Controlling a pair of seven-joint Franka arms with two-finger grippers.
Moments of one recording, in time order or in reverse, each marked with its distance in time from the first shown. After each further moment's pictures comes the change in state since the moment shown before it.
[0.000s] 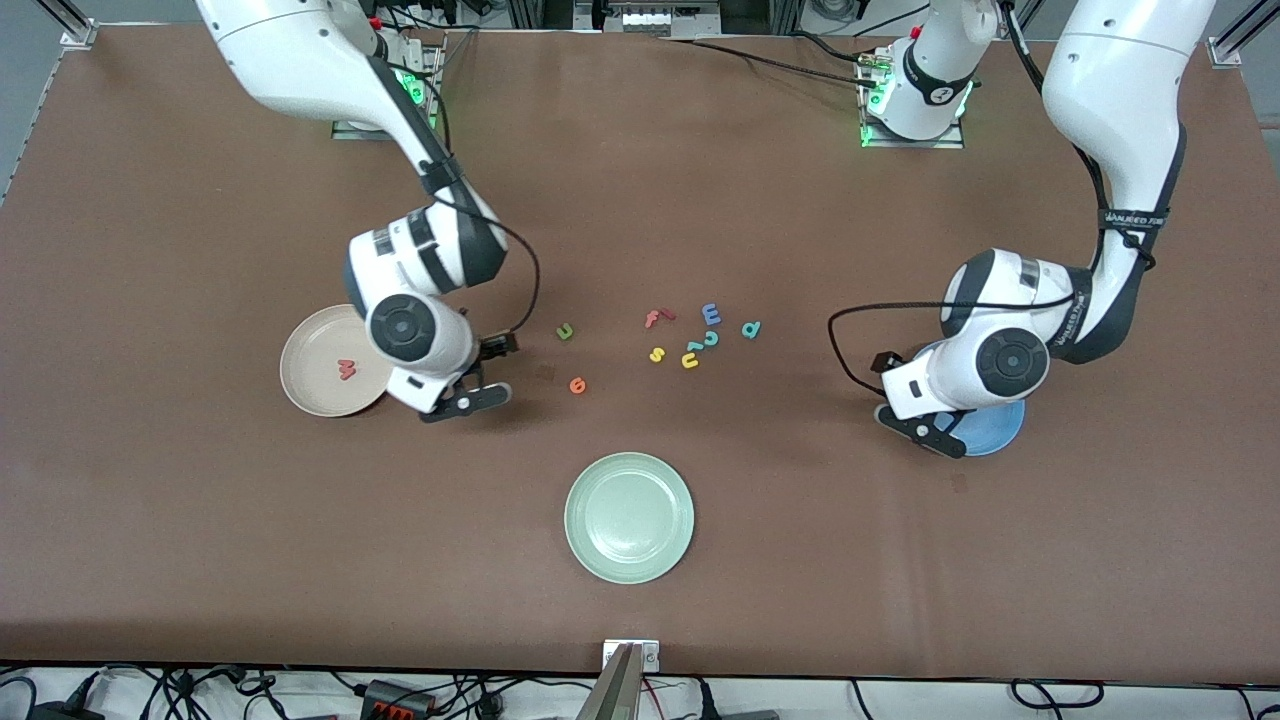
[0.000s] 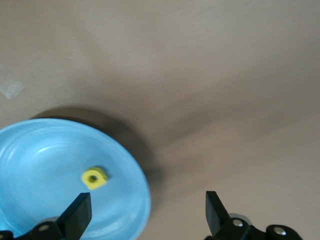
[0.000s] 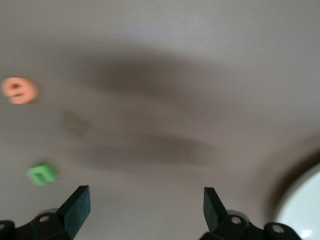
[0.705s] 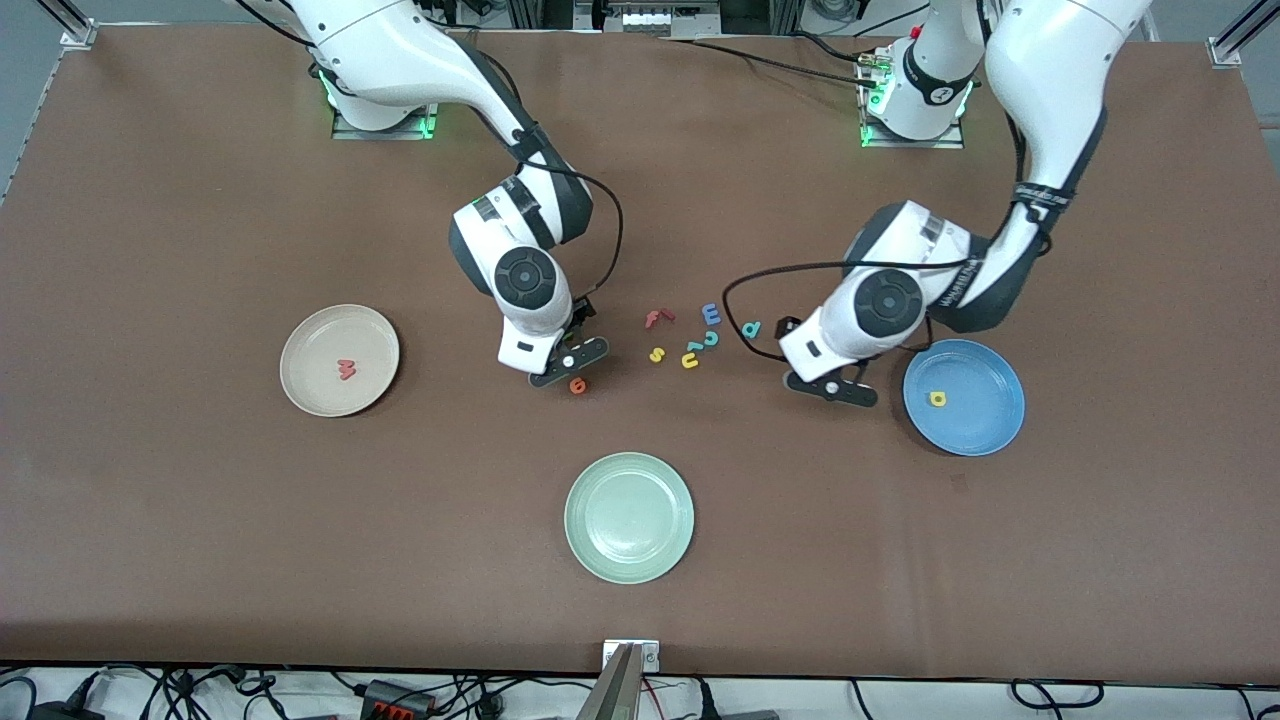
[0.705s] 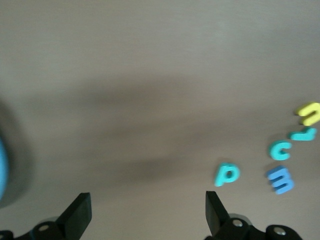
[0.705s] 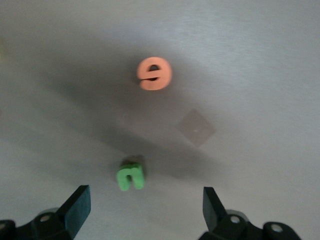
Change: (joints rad) left arm -0.027 -0.011 -0.215 -0.088 0.000 0.076 -0.451; right arm 0.173 0.057 0.002 -0.004 0.002 0.104 -0.104
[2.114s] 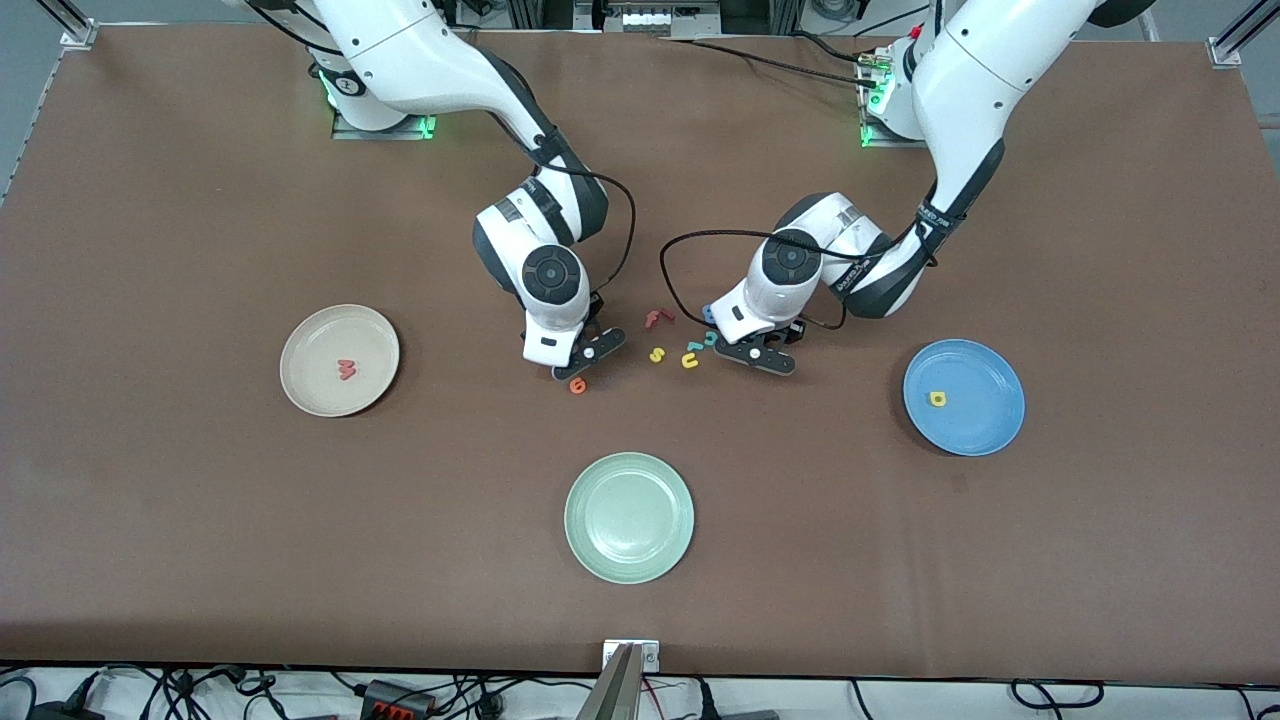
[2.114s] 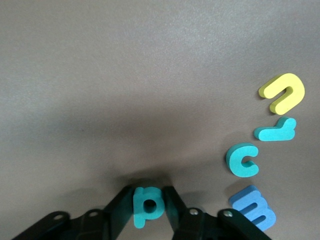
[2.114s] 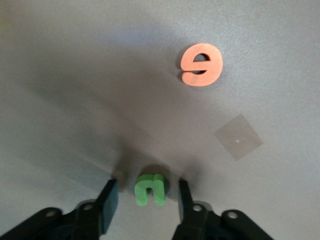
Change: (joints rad) left arm -0.108 0.099 -0.004 -0.131 0.170 0.294 -0.191; right arm 0.040 0.049 -0.014 -0.006 -0.001 0.042 -0.035
